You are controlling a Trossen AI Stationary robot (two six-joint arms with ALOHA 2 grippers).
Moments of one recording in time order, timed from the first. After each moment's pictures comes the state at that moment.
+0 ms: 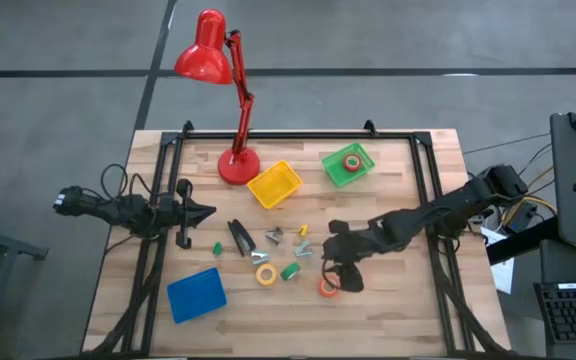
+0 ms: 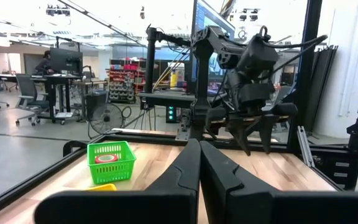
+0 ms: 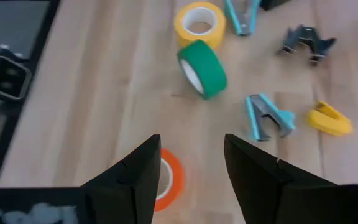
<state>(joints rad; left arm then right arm) -0.26 0.04 0.01 0.18 -0.36 0.01 0.34 1.51 0.99 -0.34 0.04 0.29</state>
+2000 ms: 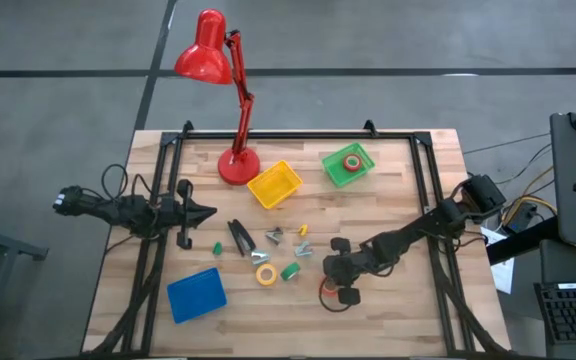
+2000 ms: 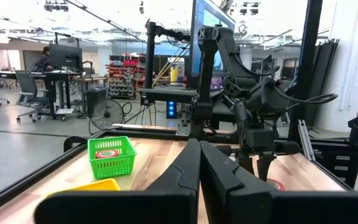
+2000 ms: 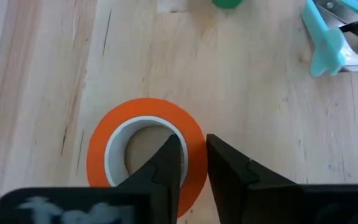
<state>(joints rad) -0.26 0.04 0.01 0.16 -0.36 0.01 0.41 1.72 0.82 -0.08 0.08 0.39</state>
